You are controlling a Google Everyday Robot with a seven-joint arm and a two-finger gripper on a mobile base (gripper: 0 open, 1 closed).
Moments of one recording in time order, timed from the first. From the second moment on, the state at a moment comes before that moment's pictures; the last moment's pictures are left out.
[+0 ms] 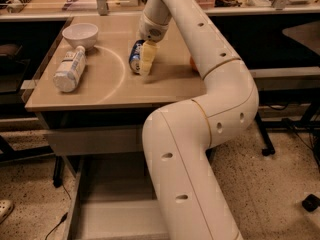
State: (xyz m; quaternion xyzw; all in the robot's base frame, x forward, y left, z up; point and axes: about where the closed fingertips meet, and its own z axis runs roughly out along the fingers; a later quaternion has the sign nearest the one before) arm 0.779 0.042 0.832 -0.73 0.65 0.09 0.19
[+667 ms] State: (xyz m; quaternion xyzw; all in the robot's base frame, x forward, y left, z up) arm 0.779 0.042 0.832 -0.73 0.65 0.09 0.19
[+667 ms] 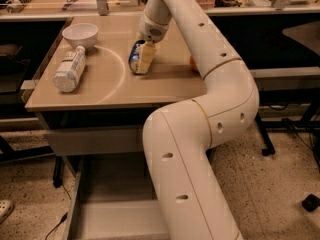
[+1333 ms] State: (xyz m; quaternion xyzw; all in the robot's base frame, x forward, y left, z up) arm 0.779 0.042 0.832 -0.73 0.65 0.09 0.19
